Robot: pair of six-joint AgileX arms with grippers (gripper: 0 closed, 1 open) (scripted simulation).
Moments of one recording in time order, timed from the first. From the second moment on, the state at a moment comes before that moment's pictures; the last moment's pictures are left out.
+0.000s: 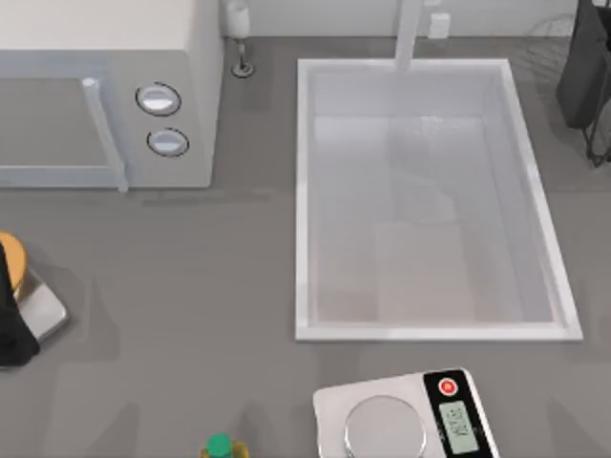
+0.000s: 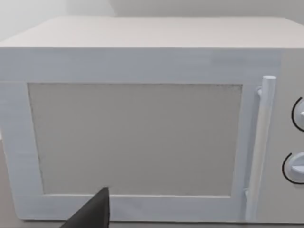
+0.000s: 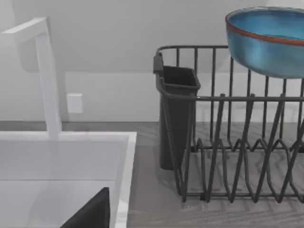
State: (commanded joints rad) left arm 0.00 0.00 0.00 0.00 0.00 0.00; right arm 0.00 0.00 0.00 0.00 0.00 0.00
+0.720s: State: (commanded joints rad) left arm 0.00 0.00 0.00 0.00 0.00 0.00; right arm -0.10 0.55 0.41 -0.33 0.00 -0.09
